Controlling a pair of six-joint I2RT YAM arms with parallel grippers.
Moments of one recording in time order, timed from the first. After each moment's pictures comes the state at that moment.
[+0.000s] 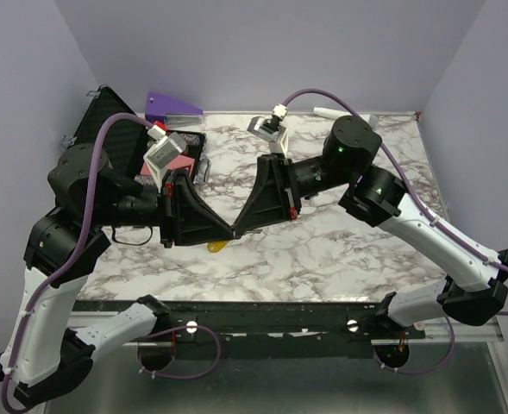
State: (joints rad) left arm -0.58 0.95 1.67 -0.80 1.00 -0.56; right arm 0.96 1.39 1.65 -0.13 -0.97 0.89
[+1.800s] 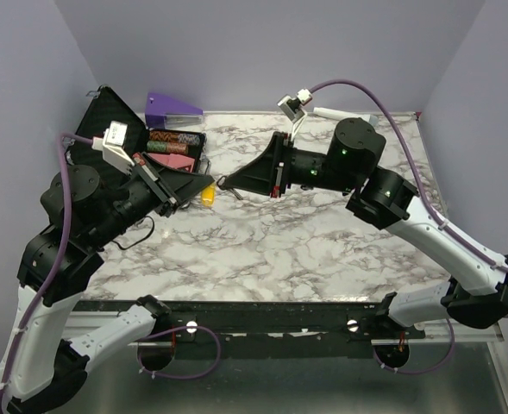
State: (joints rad) left arm -0.58 0.84 1.58 -0.80 0.18 -1.12; right arm 0.96 1.35 1.65 -0.24 -0.43 0.76
